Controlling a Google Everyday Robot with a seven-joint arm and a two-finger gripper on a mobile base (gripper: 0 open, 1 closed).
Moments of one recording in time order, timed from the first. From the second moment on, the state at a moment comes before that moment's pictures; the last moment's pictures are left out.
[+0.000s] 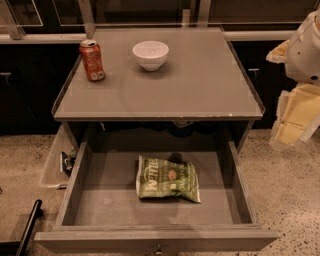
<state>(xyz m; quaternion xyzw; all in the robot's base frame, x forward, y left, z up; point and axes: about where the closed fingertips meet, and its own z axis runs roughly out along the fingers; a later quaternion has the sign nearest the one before) 0.438 -0.216 0.978 -0.60 0.78 -0.04 0.16</state>
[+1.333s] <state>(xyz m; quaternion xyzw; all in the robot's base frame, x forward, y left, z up) 0.427 -0.215 0.896 -0.60 0.79 0.00 0.14</state>
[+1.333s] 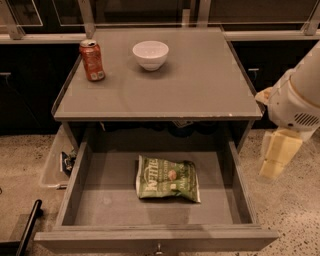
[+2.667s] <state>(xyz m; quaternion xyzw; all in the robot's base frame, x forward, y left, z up) 0.431 -0.207 0.764 -0.59 0.79 0.02 0.14</state>
